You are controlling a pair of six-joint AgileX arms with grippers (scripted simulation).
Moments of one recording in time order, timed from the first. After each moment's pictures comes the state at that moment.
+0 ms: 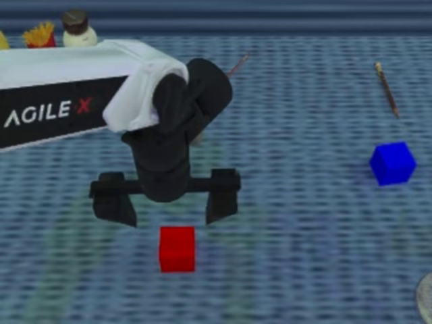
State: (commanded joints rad) left arm -0.67 1.88 1.32 -0.99 -0.01 -0.68; right arm 0.00 0.00 0.00 0.00 0.00 0.00
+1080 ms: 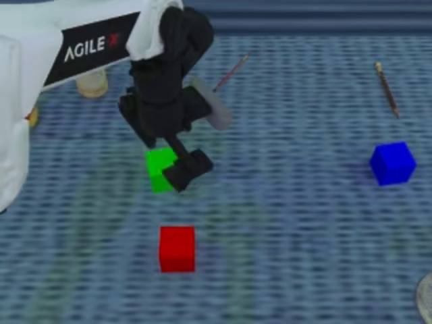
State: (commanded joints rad) left arm -0.49 2.25 1.81 -1.17 0.00 0.55; right arm 0.00 0.00 0.00 0.00 0.00 0.00
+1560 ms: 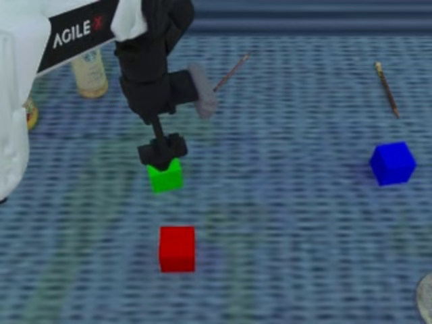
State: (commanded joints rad) left arm -0.43 2.31 1.94 -1.20 0.00 0.87; right arm 0.00 0.00 0.00 0.00 0.00 0.00
